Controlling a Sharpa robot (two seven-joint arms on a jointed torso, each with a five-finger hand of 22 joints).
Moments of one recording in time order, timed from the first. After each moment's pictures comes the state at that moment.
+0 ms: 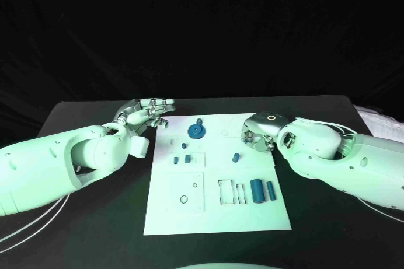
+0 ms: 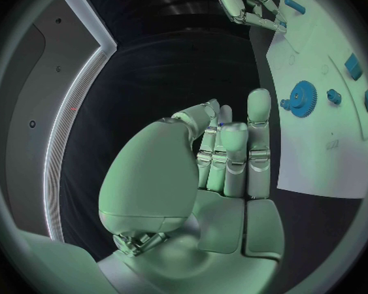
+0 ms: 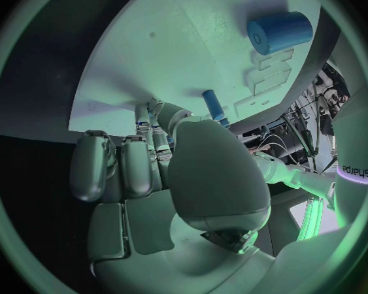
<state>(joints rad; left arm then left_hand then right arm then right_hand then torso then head) 1.21 -0.96 -0.04 1.58 0.08 -0.31 0.35 1.42 -0.16 0.50 0.00 0.10 1.08 0.16 0.12 0.07 1.20 0.09 0.19 0.09 1.30 0.00 1.13 0.75 0.16 1.27 0.10 0.61 1.02 1.23 -0.81 -0.05 1.59 -1.82 -0.13 -0.26 1.44 -0.10 0.47 0.03 0.10 1.19 0.11 0.09 0.11 1.26 0.06 0.09 0.12 1.46 -0.03 1.30 1.22 0.08 1.40 0.07 1.33 1.17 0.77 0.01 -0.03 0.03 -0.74</state>
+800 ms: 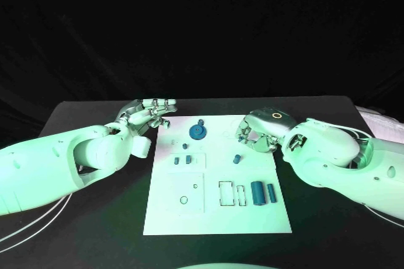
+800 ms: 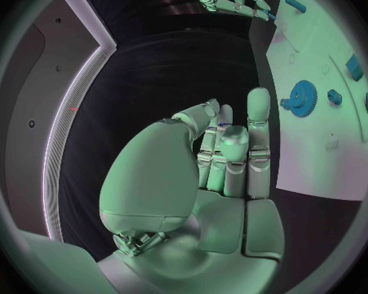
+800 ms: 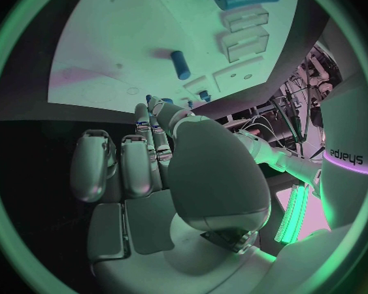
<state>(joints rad) 1.21 -0.95 -0.04 1.58 0.08 -0.31 0.35 1.42 -0.14 0.47 -0.02 0.11 1.06 0.17 0.12 0.07 1.19 0.09 0.22 0.10 1.34 0.00 1.19 0.82 0.16 1.26 0.10 0.58 1.00 1.24 -0.88 -0.03 1.77 -1.79 -0.23 -0.27 1.44 -0.10 0.48 0.02 0.09 1.20 0.11 0.09 0.12 1.26 0.06 0.08 0.12 1.46 -0.03 1.30 1.22 0.08 1.40 0.07 1.33 1.17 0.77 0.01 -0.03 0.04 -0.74</state>
